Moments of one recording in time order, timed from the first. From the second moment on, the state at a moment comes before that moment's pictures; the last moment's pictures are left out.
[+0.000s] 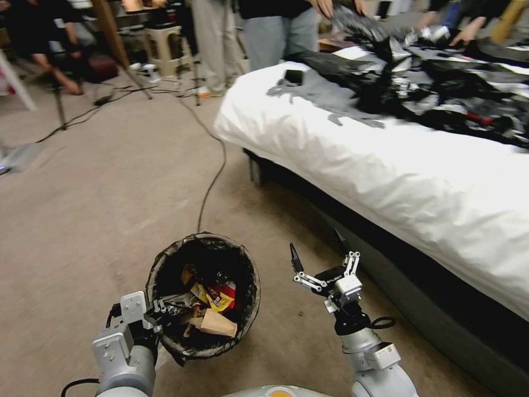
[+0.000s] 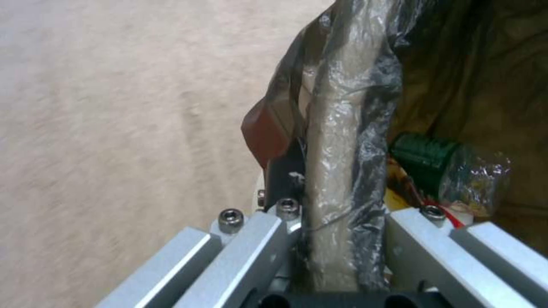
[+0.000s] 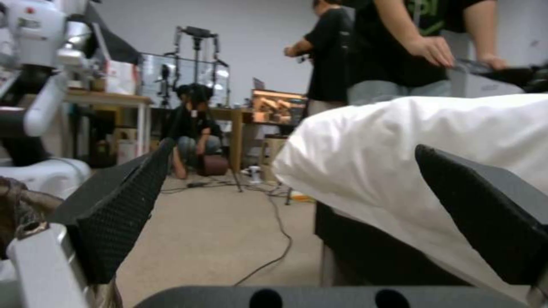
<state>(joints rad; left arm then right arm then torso) 1.90 -1.36 -0.50 -2.46 -0.42 0.46 -0.56 -1.58 1.25 0.20 2.00 0.01 0.55 0.08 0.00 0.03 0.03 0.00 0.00</state>
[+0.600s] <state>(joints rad) 1.89 -1.36 -0.50 -2.46 -0.43 0.47 -0.57 -1.58 1.25 0.20 2.00 0.01 0.54 0.07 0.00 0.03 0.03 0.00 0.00</state>
